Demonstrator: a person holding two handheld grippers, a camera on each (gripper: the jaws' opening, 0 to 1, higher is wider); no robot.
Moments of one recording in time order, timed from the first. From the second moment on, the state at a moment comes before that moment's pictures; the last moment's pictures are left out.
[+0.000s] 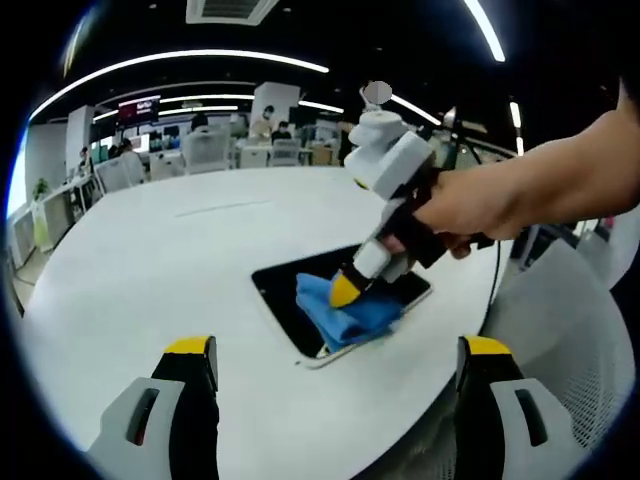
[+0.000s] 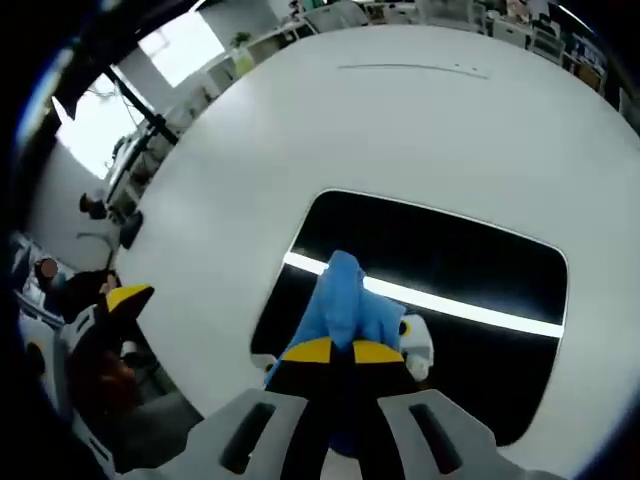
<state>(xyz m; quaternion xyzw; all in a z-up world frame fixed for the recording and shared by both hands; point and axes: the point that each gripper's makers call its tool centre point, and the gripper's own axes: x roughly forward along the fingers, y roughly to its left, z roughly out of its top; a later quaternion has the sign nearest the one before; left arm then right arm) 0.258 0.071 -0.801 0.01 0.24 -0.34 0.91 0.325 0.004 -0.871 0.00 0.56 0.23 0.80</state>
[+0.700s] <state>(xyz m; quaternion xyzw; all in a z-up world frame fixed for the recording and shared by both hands) 0.259 0.075 -0.800 0.00 0.24 -0.33 0.91 0.288 0.011 -0.870 0.01 0.57 0.24 0.78</state>
